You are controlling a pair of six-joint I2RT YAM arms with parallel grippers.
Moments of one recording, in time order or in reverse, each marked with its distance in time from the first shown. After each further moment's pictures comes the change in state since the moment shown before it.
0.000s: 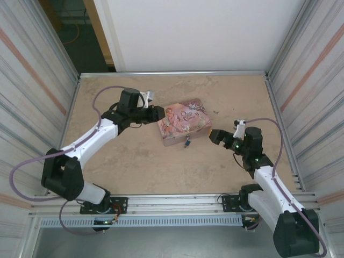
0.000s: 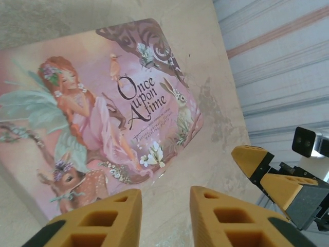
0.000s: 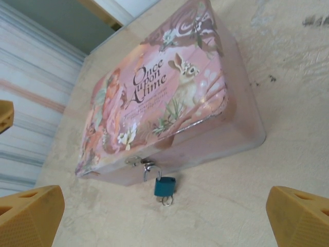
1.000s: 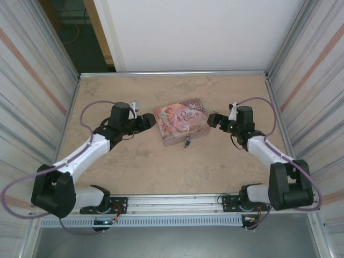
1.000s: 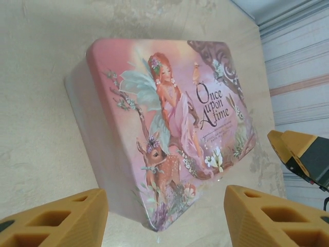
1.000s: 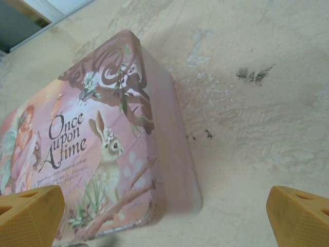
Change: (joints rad) left arm 0.049 -0.217 -0.283 0.093 -0.200 -0.095; right arm -0.010 0.455 0.293 -0.010 0.193 -0.164
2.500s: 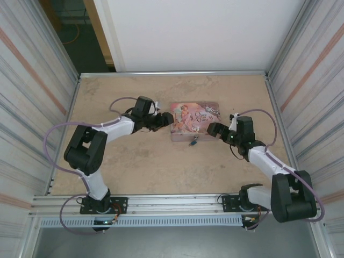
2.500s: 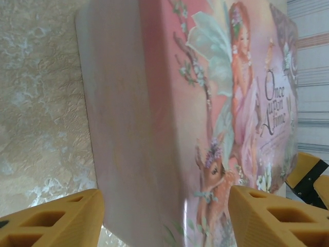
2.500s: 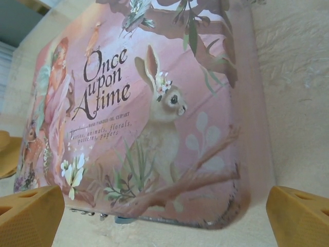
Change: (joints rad) left arm -0.066 0.545 0.245 0.127 0.193 -0.019; right arm 0.014 -0.073 -0.132 0.006 -0.066 0.130
